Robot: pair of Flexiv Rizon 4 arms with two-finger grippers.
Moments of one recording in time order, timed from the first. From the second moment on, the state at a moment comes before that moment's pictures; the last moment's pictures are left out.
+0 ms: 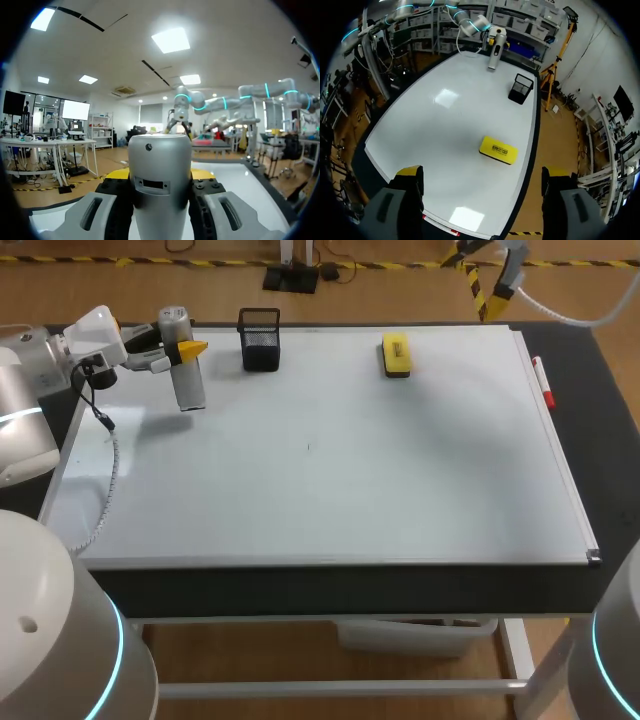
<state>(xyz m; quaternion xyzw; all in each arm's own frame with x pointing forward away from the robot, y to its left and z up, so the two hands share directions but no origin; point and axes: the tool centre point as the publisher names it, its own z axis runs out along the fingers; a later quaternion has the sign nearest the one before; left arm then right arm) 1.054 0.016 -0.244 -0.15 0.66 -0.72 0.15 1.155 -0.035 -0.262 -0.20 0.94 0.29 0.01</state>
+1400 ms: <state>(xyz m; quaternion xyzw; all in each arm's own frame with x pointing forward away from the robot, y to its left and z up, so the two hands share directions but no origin) 1.105 -0.027 -0.145 -0.09 0.67 -0.73 0.10 1.146 -0.035 -0.263 -0.20 0.94 0.29 0.03</state>
